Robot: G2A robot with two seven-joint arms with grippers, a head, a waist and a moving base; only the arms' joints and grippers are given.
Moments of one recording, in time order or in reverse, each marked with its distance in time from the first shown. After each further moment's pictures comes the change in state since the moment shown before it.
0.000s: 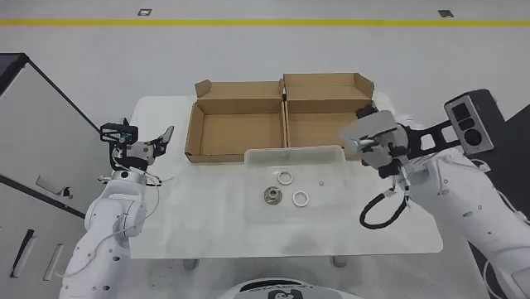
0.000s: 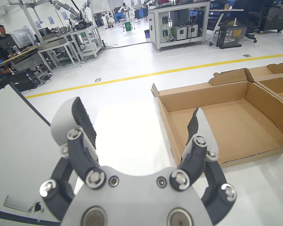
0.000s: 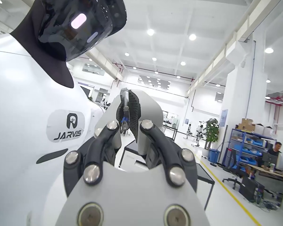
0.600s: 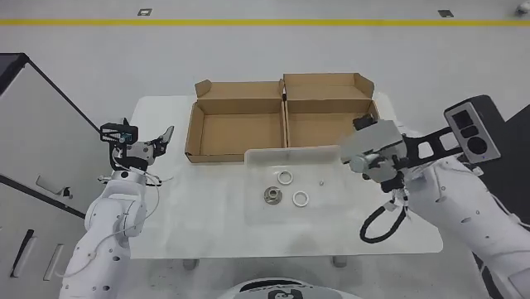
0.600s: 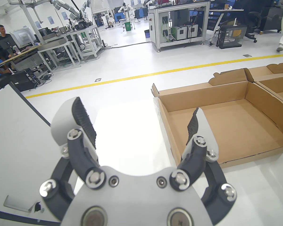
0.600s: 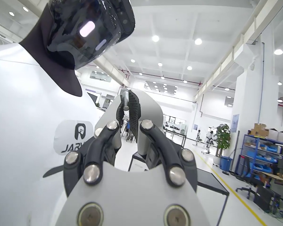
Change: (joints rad) left arm 0.000 0.000 0.000 0.000 0.000 0.000 0.000; right arm -0.020 -0.019 -0.011 -0.068 0.060 0.002 0.011
